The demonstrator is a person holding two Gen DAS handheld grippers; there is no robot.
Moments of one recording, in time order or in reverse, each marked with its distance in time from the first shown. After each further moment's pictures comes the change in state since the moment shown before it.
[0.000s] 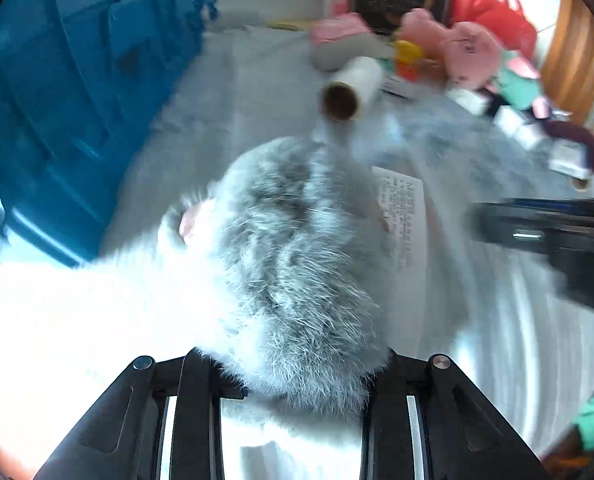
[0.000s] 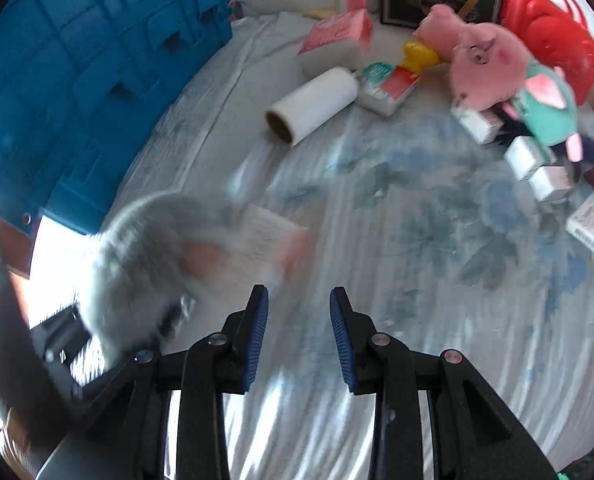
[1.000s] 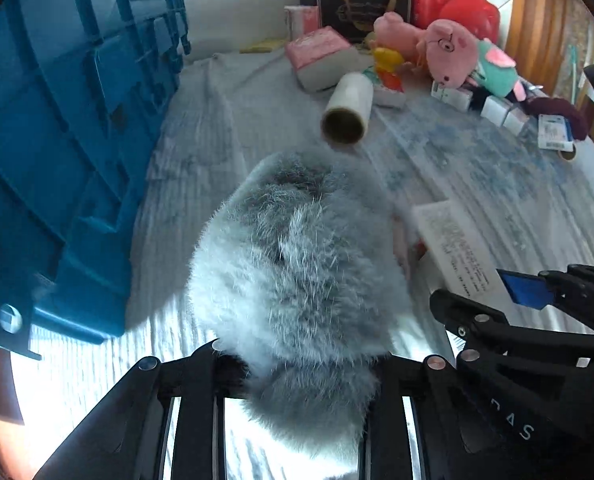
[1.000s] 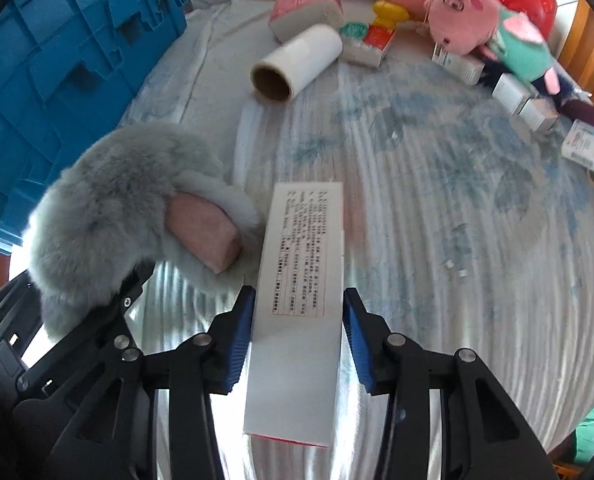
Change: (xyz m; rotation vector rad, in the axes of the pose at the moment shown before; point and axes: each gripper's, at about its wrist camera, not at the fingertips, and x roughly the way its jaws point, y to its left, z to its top) left arm -0.005 0.030 0.026 0.167 -0.078 -0.050; right arm 0.023 0.038 -0.018 0.200 -0.016 -0.131
